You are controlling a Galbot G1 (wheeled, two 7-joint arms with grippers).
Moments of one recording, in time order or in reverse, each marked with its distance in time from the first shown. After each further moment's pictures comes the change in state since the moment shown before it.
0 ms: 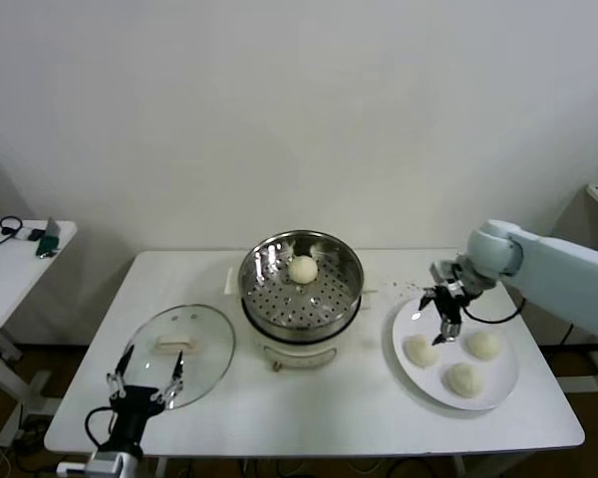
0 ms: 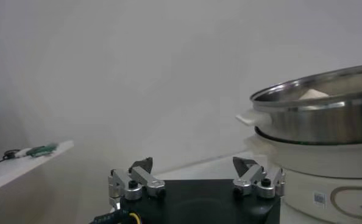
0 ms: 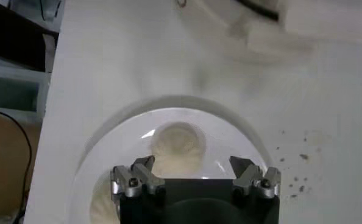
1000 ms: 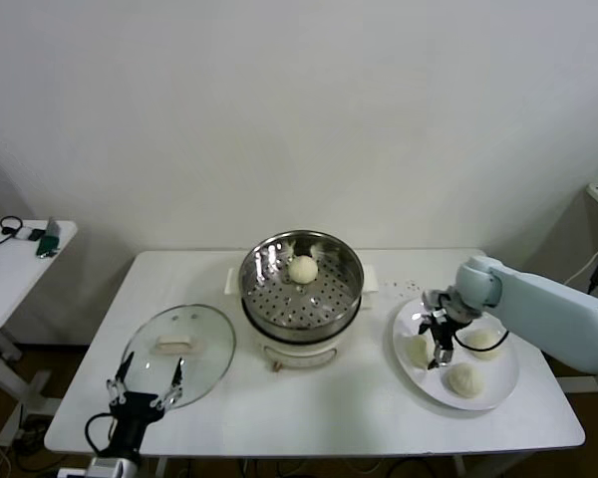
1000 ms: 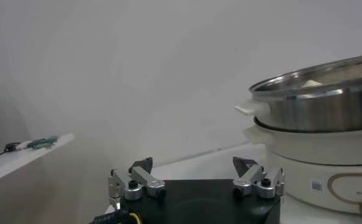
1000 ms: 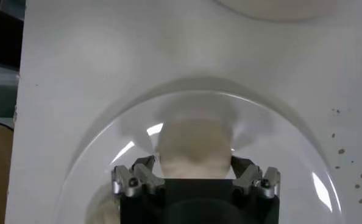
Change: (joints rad) left arm 0.010 -0.003 -0.001 0.017 0.003 -0.014 0.002; right arm -0.151 0.078 0.101 -0.127 -0.054 -0.002 0.015
